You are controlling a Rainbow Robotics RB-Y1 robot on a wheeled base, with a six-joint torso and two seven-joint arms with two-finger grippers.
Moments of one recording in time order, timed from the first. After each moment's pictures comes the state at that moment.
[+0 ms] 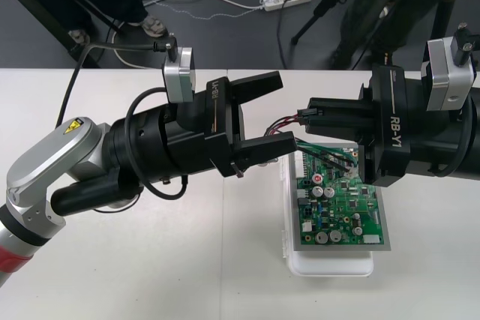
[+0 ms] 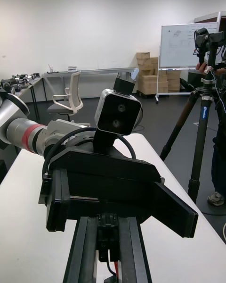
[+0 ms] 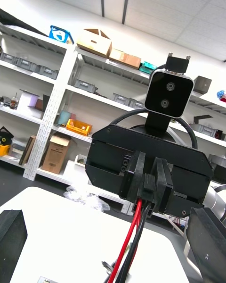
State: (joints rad) right arm -0.15 -0.45 -0.15 -2.20 1.24 -1.27 -0.50; left arm -0.37 0.62 -0.55 -1.85 -0.54 -0.75 -0.07
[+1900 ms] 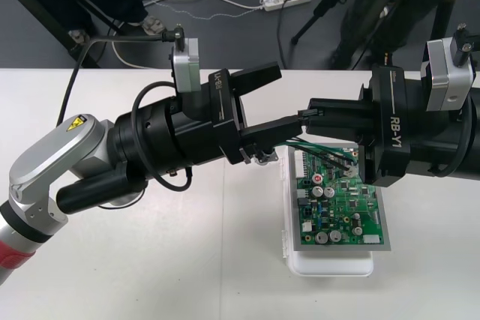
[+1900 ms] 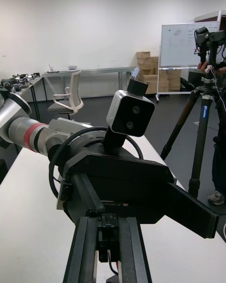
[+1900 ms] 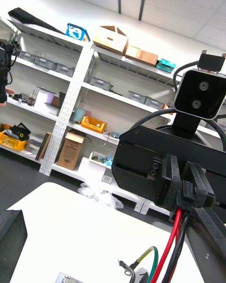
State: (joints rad) right arm -0.15 -0.45 -0.15 -2.20 1.24 -1.28 -0.50; left arm -0.39 0.62 -0.57 -1.85 -0.54 -0.65 -0.07
